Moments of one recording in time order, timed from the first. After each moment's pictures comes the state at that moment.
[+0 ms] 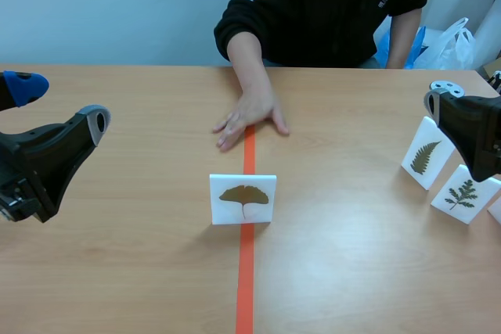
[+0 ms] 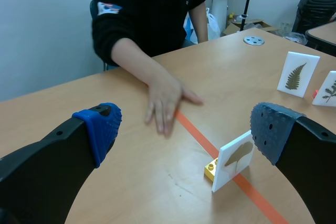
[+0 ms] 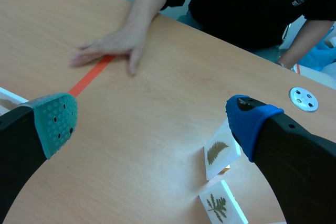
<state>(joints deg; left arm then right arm) 36.8 -30.5 -10.0 115.6 -23.5 -26.0 -11.8 -32.5 29.2 22.3 117.9 24.9 27.5 -8.9</state>
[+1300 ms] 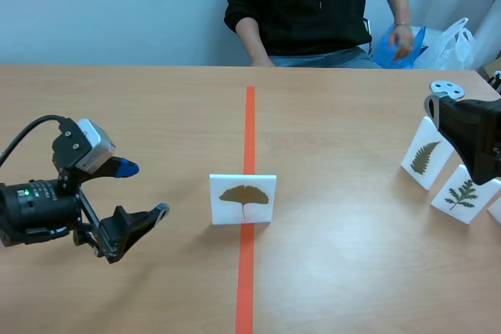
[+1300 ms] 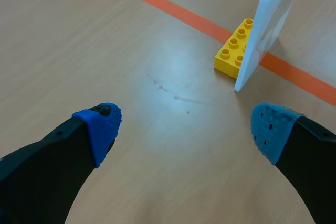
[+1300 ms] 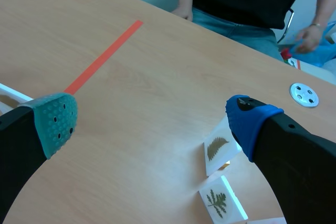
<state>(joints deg) -2.6 -37.8 30.1 71.0 -13.5 -27.5 -14.5 -32.5 29.2 22.3 117.9 24.9 27.5 -10.1</state>
